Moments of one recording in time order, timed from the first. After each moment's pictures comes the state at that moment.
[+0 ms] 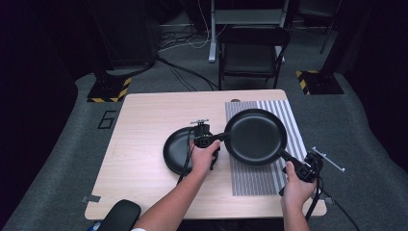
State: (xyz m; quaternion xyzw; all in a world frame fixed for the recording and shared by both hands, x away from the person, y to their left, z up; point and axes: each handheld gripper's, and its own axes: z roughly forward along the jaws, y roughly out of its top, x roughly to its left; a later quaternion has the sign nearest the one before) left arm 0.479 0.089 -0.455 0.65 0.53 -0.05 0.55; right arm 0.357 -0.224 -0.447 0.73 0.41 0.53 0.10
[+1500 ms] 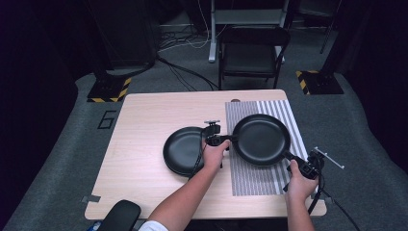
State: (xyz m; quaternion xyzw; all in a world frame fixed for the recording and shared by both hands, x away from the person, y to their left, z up) left arm 0.513 0.052 -0.494 0.65 0.56 -0.07 0.51; right arm 0.387 -0.254 -0.489 0.76 0.40 0.51 0.08
